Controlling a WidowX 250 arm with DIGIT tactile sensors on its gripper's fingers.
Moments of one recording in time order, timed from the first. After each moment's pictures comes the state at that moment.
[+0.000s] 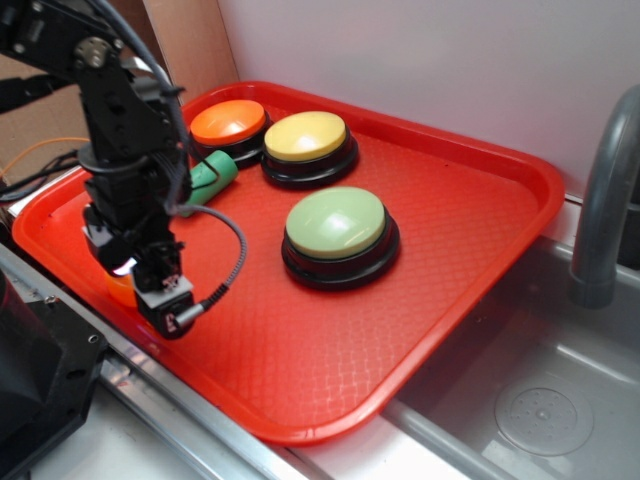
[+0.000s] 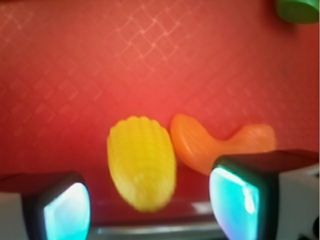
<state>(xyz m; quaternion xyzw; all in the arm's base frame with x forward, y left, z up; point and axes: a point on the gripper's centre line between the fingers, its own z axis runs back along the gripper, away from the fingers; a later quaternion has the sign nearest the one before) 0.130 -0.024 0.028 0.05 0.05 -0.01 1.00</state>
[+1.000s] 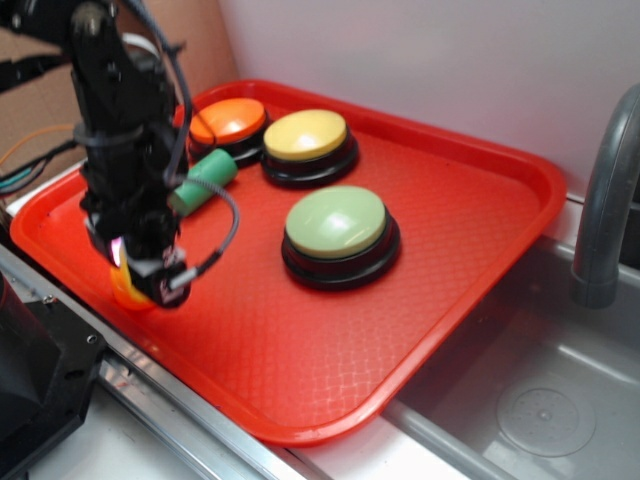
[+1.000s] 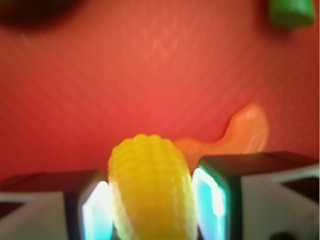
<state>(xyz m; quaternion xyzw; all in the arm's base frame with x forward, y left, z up) 0.140 -0.022 0.063 -0.01 0.06 0.02 1.00</state>
